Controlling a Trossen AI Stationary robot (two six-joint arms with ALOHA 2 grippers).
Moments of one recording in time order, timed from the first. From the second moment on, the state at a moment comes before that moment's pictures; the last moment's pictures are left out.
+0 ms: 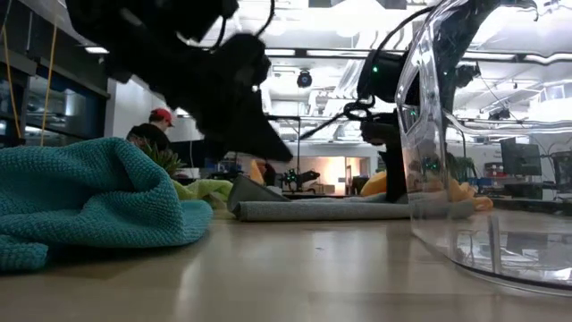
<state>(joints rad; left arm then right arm) -0.07 1.75 0.77 0.37 -0.21 -0.47 -0.27 1.58 0.80 -0.41 0.00 0.59</state>
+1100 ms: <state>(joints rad) 0.01 1.25 0.77 0.22 -0.17 -0.25 -0.31 1.06 0.62 -0.69 -0.16 0.70</state>
